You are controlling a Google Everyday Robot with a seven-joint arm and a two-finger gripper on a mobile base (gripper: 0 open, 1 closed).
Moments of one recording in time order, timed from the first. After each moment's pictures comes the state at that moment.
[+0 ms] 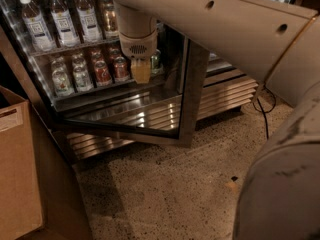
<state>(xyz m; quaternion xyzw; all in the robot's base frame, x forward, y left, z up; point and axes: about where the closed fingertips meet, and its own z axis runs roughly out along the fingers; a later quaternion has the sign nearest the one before) 0.606 0.033 0.878 -0.71 0.69 -0.08 0.08</state>
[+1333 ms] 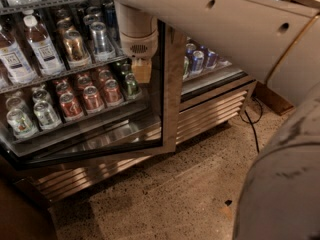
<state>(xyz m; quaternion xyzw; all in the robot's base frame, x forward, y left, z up) 0.606 0.033 0.878 -0.71 0.69 -0.08 0.08</state>
